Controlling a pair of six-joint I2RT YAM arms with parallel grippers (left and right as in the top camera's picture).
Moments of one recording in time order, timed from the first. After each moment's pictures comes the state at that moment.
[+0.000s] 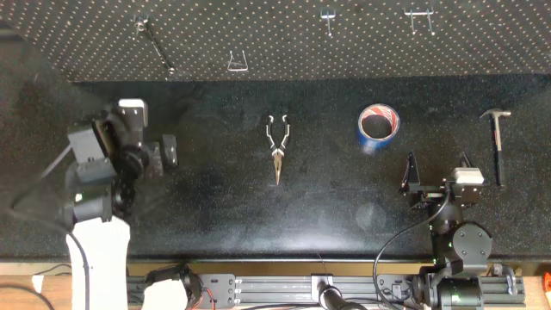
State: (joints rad) left arm 0.25 1.05 0.87 -0.72 0.10 0.18; right arm -0.02 0.01 0.01 -0.07 -0.02 0.06
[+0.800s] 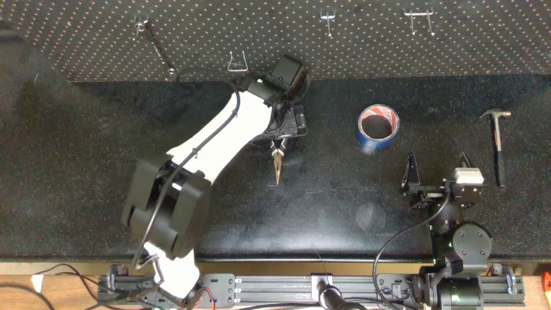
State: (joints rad) left arm -0.51 1.97 1.46 -0.95 -0.08 -0.69; right arm -0.02 0.01 0.01 -0.07 -0.02 0.06
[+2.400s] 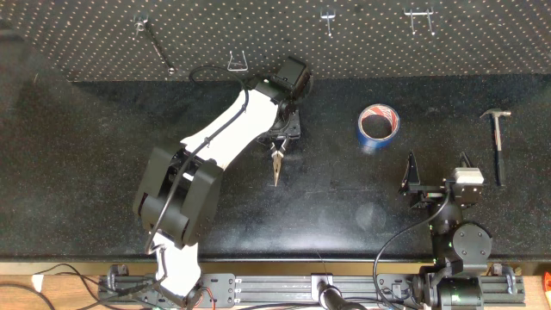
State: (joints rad) left arm -0.51 2.04 1.47 -0.88 -0.05 -0.59; right arm -0.02 0.01 0.01 -0.07 -0.02 0.06
